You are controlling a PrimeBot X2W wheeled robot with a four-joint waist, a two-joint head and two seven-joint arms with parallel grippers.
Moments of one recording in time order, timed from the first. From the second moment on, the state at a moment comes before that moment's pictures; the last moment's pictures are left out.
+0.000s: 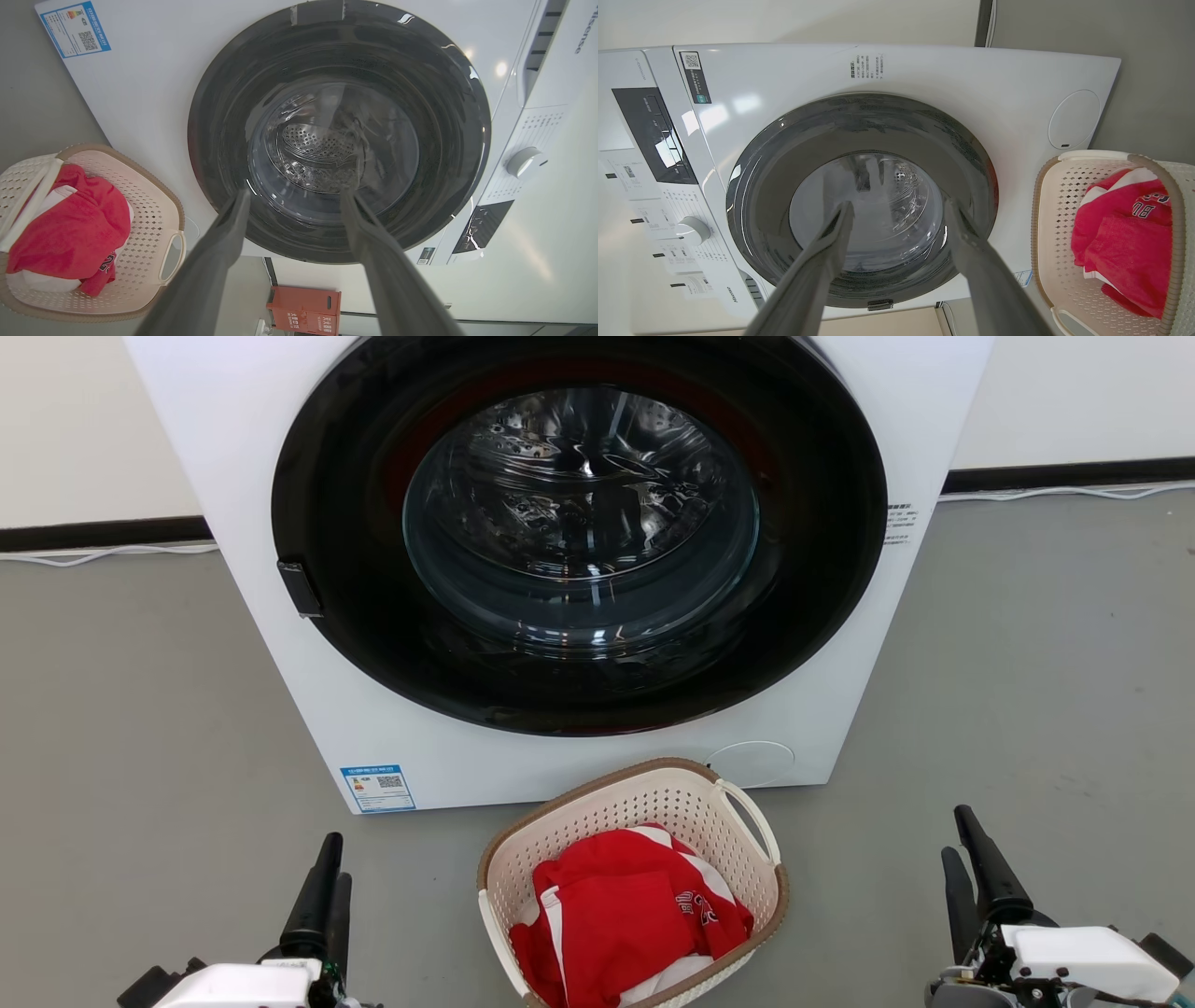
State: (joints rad) left arm -0.01 0.03 0.04 0.29 -1.56 -0.12 0.03; right arm -0.03 -0.04 -0.06 0.27 1.57 0.12 0.04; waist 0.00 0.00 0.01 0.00
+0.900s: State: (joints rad) left arm -0.02 0.03 0.01 0.24 -1.17 -0.12 -0.05; right arm -0.05 -0.07 0.01 0.23 1.28 0.12 -0.04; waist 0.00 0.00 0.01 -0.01
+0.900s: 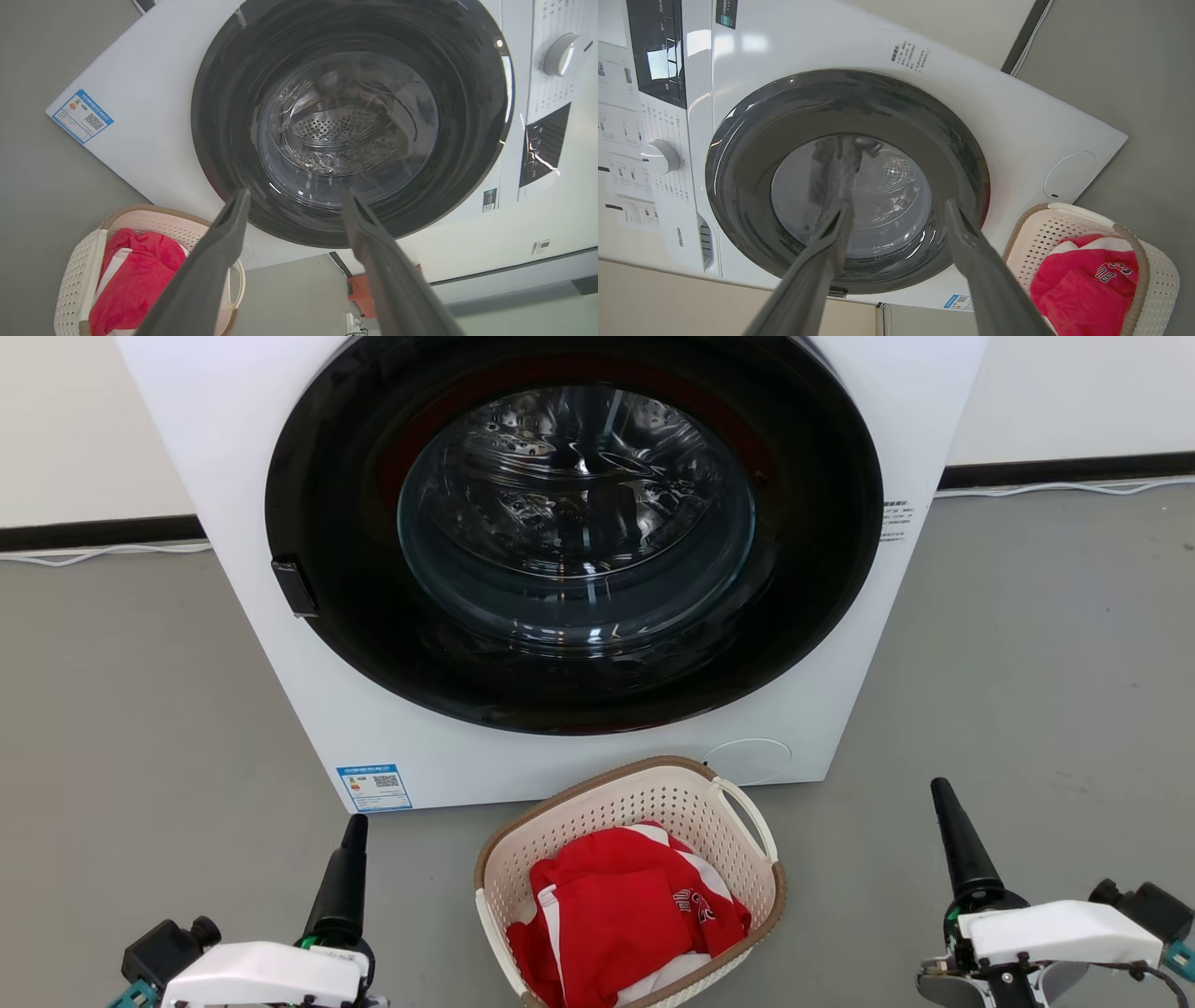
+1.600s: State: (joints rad) left arm -0.03 0.03 -0.01 0.23 -0.85 -0.11 -0.11; right arm -0.07 -0.11 0.07 0.22 0.88 0.12 -0.10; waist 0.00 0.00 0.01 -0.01
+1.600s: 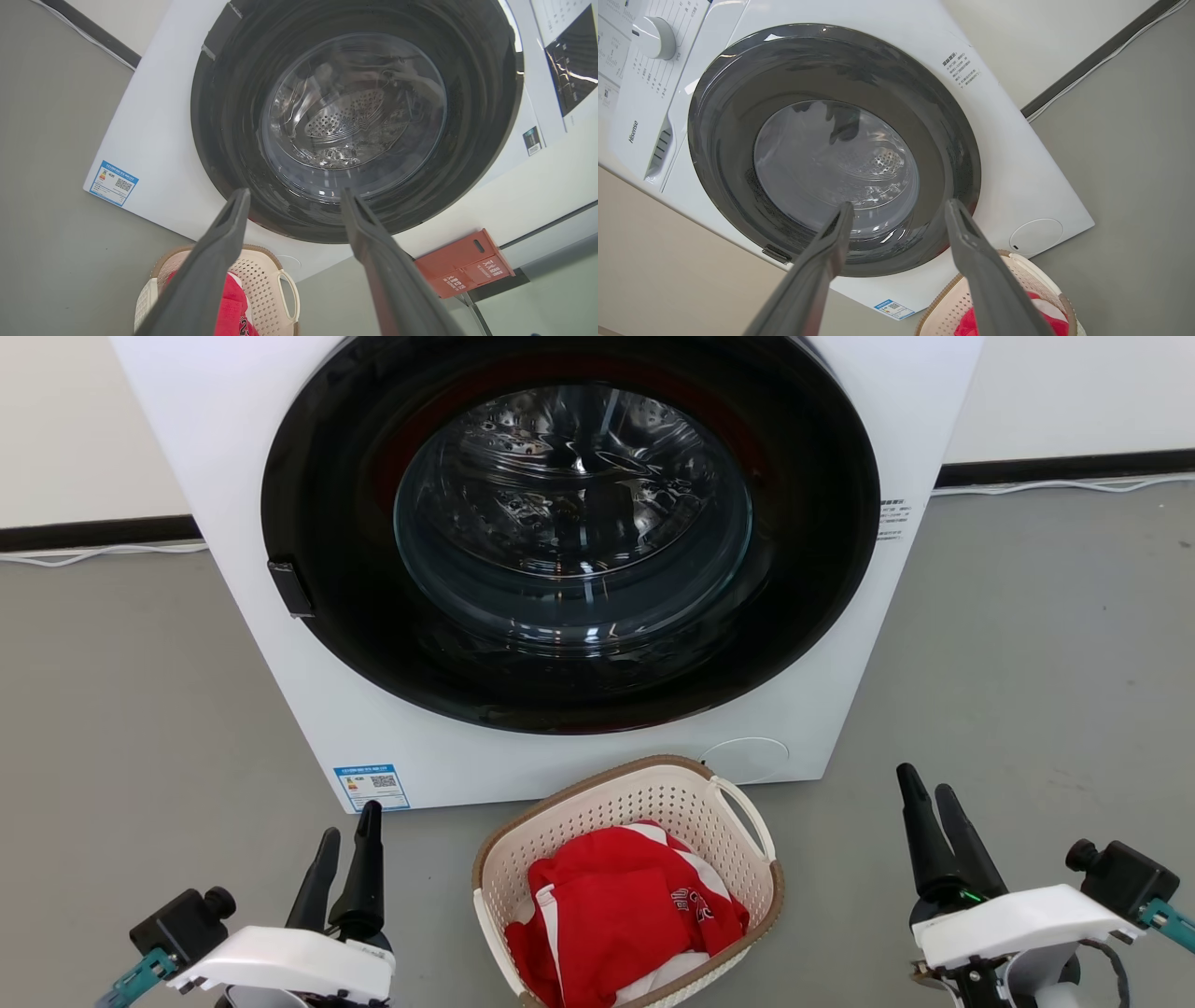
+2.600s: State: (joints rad) left arm -0.05 0.04 -0.04 0.20 -0.52 -0.10 -0.19; right arm -0.11 -0.12 0.12 0.25 0.54 0.12 -0.19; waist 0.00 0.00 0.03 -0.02
